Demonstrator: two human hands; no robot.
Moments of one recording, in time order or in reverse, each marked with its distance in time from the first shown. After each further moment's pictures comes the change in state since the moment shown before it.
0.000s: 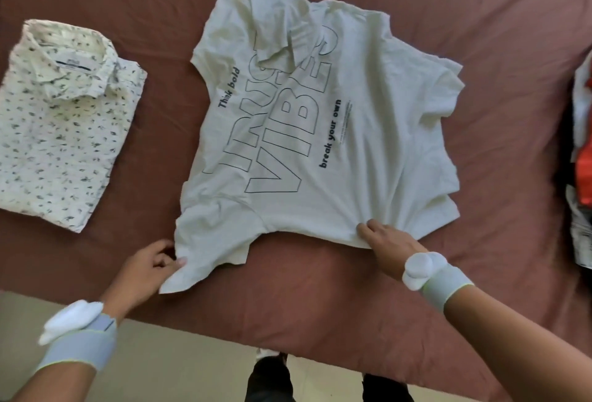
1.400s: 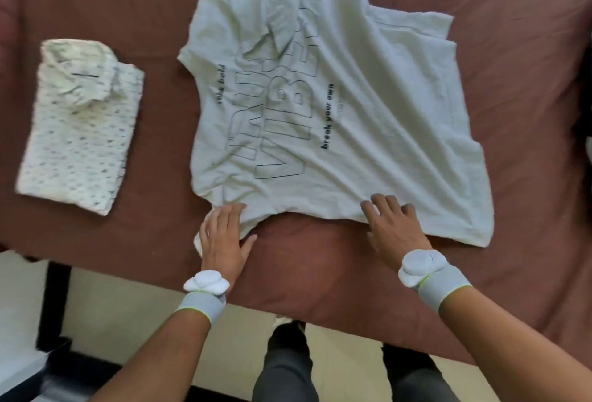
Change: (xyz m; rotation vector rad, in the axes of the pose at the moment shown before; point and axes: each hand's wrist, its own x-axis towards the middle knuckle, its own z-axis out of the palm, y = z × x) left_hand -0.022 0.036 0.132 0.734 0.435 0.474; right_hand -0.024 0.008 0.049 -0.075 0.430 0.109
